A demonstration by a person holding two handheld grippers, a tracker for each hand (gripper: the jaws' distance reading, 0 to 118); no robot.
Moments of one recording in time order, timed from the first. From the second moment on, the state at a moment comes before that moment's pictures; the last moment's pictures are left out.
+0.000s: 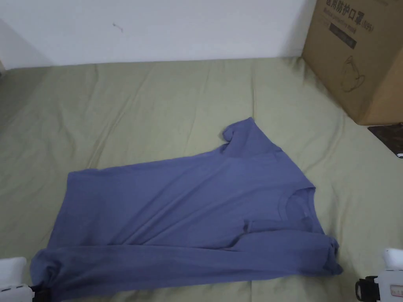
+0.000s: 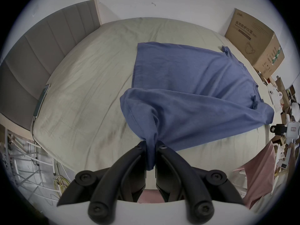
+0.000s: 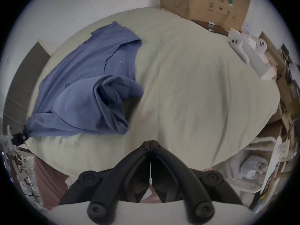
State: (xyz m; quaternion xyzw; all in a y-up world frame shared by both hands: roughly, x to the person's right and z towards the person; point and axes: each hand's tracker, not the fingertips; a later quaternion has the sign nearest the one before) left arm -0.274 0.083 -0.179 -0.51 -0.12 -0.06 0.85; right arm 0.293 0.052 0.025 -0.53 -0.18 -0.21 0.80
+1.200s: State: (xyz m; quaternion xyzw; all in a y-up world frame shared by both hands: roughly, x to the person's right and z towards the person) left arm -0.281 0.087 -0.179 -0.51 -0.12 -0.05 0.85; right arm 0.242 0.069 0.003 -0.53 -0.10 -0.13 0.83
